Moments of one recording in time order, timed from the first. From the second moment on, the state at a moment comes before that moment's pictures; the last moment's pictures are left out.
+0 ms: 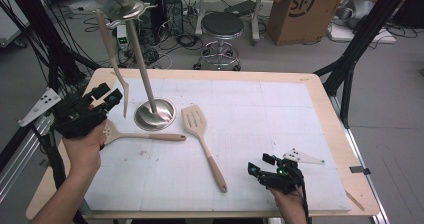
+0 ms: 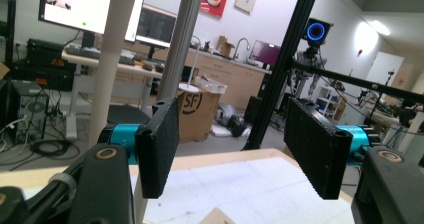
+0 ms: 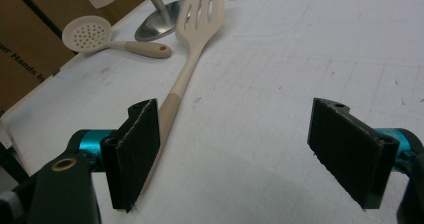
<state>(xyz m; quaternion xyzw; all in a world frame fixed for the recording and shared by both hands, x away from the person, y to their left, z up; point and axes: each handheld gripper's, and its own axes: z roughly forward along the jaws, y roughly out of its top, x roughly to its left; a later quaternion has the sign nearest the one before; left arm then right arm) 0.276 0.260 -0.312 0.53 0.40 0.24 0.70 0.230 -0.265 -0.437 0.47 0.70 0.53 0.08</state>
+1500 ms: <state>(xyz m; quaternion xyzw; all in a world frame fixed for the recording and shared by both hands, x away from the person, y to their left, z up) 0.226 0.247 -0.406 0.60 0.44 0.21 0.63 0.260 -0.224 -0.417 0.43 0.73 0.53 0.07</state>
